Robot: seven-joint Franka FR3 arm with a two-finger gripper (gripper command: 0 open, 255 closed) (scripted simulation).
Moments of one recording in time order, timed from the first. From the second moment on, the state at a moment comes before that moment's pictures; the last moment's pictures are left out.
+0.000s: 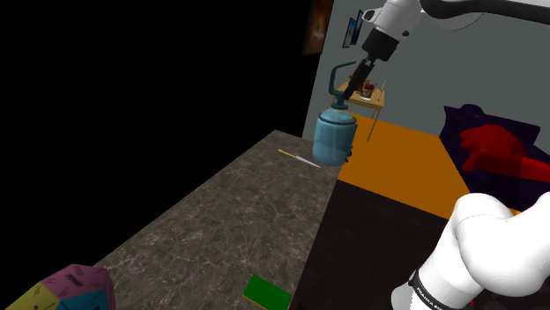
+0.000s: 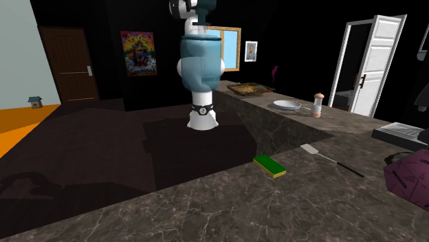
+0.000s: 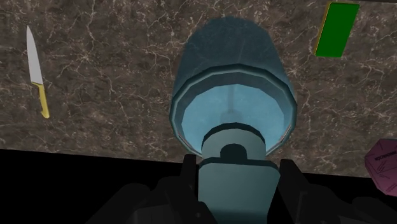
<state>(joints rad) 0.24 -0.62 -0.23 -2.09 -0.04 1.76 -0.35</state>
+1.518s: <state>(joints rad) 0.37 -0.24 0.12 -1.92 -0.01 1.98 0.10</state>
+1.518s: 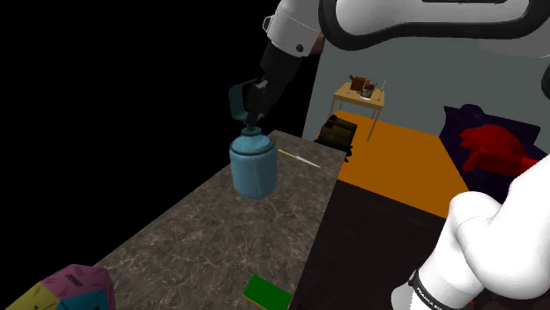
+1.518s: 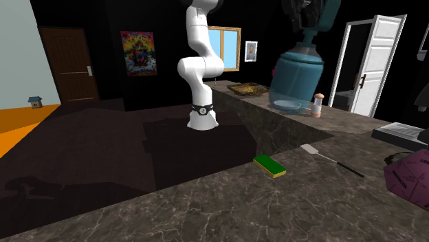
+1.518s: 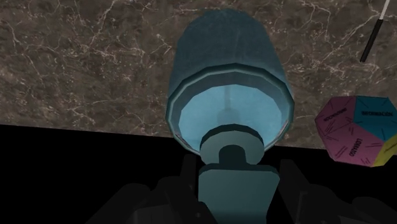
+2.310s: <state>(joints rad) 0.46 0.15 0.24 -1.55 -0.14 1.97 0.34</state>
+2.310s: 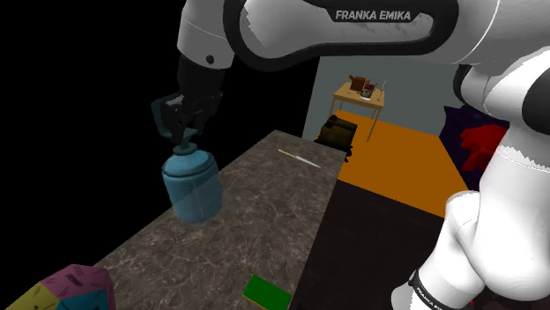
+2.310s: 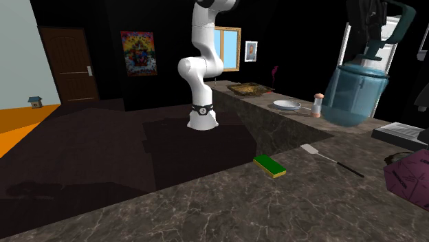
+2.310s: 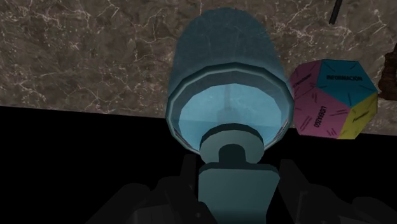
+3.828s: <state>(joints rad) 0.61 0.55 0.25 -1.20 -0.28 2.00 0.50</state>
